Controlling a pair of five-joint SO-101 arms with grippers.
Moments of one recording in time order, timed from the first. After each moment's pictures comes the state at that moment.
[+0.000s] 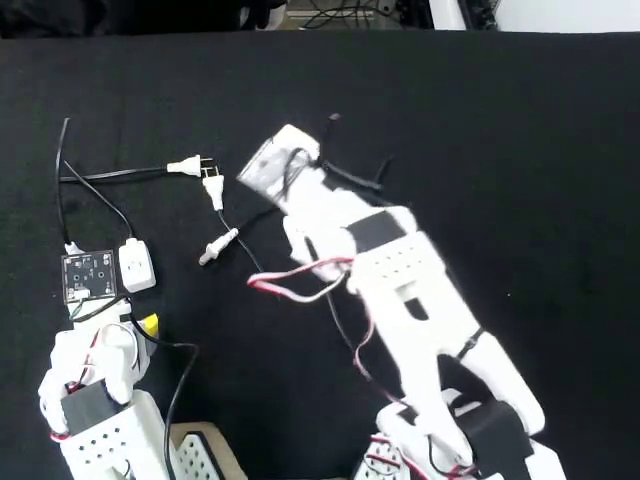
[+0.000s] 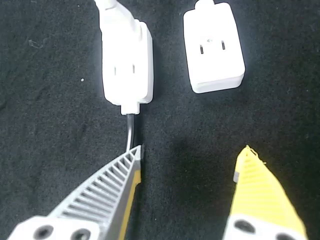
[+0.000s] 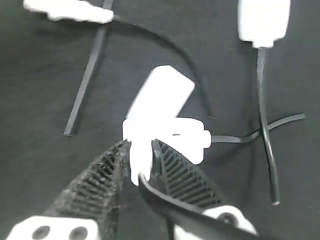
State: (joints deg) left arm -32.7 -104.0 93.3 70.8 -20.0; right arm -23.3 -20.8 36.2 55.9 29.5
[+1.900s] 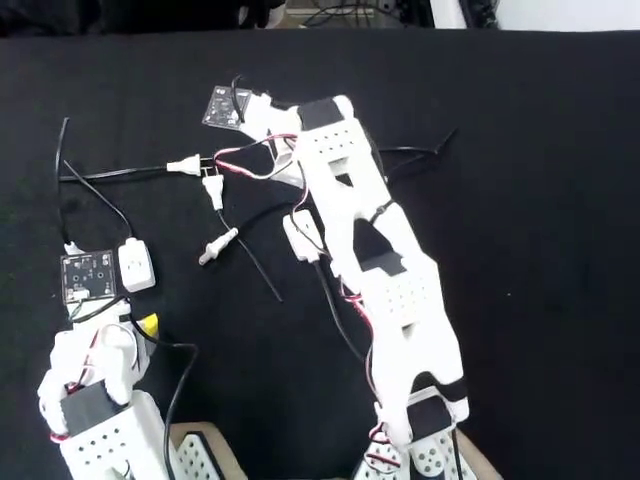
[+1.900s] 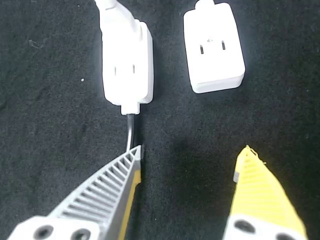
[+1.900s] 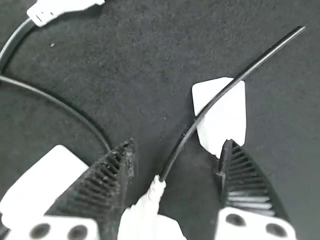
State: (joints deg) left arm -32.7 -104.0 93.3 70.8 -20.0; right arm -21.6 46.5 -46.0 77.8 51.1
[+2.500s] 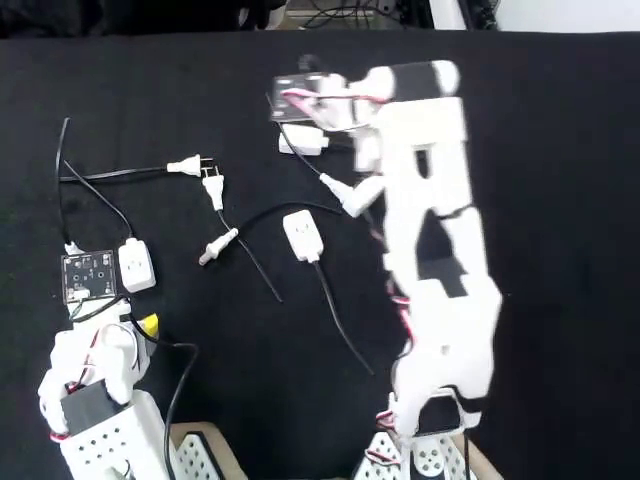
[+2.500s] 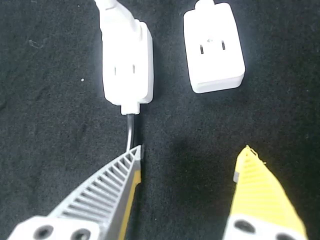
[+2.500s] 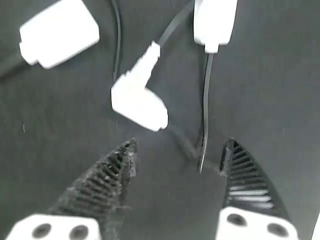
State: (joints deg) left arm -32.7 -104.0 93.3 70.8 -20.0; right arm -6.1 28.8 -44.4 98.9 76.0
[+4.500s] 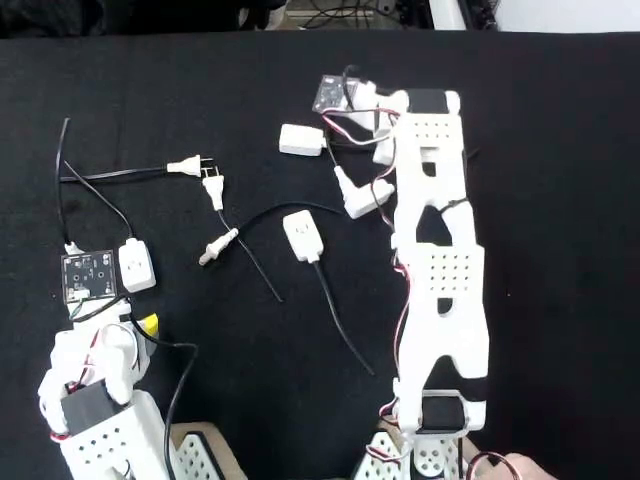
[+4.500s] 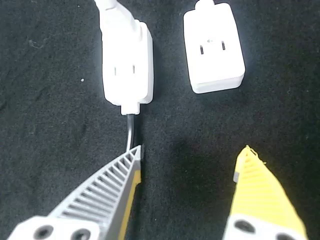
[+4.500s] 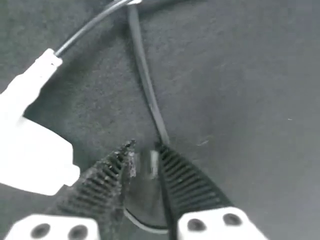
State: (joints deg) left arm -32.7 -104.0 93.3 70.8 -20.0; right arm -1.0 59.7 -63.6 79.3 69.1
